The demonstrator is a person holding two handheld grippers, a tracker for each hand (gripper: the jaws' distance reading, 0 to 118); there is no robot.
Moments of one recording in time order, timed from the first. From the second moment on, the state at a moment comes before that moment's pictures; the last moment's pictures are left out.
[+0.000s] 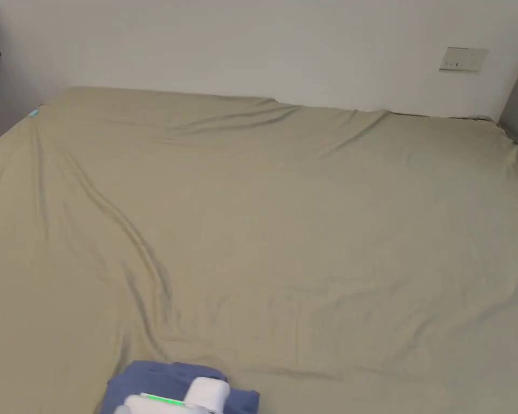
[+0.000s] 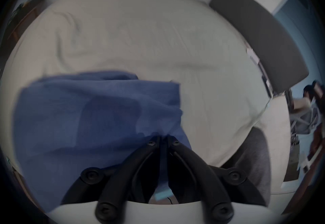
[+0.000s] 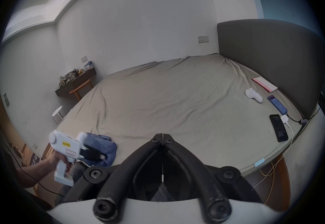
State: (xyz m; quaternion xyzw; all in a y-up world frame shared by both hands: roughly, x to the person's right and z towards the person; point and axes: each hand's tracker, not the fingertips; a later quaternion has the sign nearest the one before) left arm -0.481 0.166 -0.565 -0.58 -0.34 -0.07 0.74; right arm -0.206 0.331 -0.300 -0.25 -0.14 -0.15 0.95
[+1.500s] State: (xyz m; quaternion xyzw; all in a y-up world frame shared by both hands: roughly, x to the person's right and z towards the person) left arm -0.668 0.168 -0.662 -0.60 -0.40 0.27 0.64; right arm -0.358 0.141 -0.547 -0.48 0.15 -0.22 0.83
